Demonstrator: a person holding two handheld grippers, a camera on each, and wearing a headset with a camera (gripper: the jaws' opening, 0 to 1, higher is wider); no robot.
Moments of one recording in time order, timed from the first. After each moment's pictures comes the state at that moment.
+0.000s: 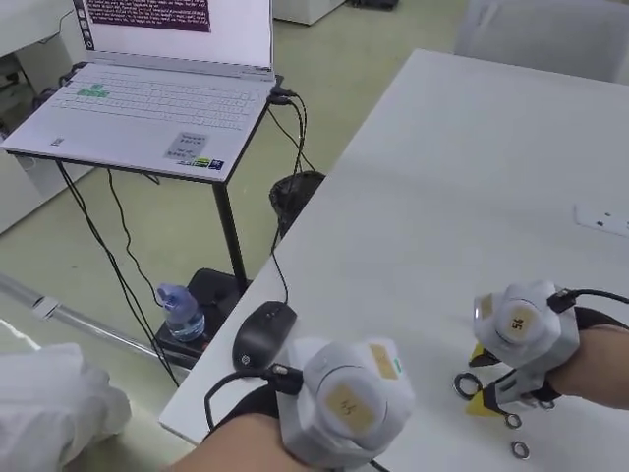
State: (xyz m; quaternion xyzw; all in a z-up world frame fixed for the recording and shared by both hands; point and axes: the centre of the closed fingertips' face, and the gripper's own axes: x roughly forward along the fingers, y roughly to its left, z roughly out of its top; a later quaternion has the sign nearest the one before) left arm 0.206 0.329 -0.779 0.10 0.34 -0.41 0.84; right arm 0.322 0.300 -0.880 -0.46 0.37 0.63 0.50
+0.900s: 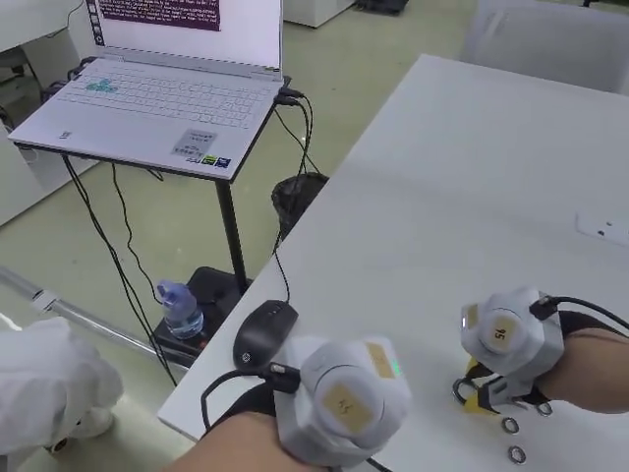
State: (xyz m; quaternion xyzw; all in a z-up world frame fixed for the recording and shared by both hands) left arm 0.210 0.332 -0.775 0.10 0.32 -0.40 0.85; right arm 0.322 0.301 -0.881 -0.49 0.37 0.62 0.48
